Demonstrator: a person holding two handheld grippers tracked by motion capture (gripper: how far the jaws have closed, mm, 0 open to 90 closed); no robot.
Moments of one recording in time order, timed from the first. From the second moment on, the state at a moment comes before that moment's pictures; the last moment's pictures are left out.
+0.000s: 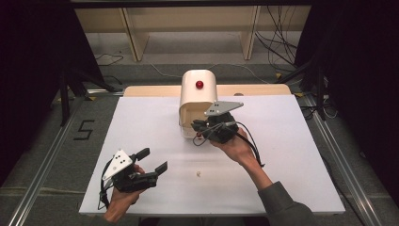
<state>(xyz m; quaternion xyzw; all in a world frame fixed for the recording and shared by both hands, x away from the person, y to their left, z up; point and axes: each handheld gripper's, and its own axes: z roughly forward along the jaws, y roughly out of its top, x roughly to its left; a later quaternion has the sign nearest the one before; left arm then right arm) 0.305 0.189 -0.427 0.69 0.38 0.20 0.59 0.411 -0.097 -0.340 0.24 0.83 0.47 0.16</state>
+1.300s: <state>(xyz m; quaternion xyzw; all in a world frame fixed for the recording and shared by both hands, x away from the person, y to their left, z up) 0.305 0.189 -0.427 0.68 0.38 0.21 0.59 0.447 -0.088 -0.349 0.28 0.84 0.44 0.14</state>
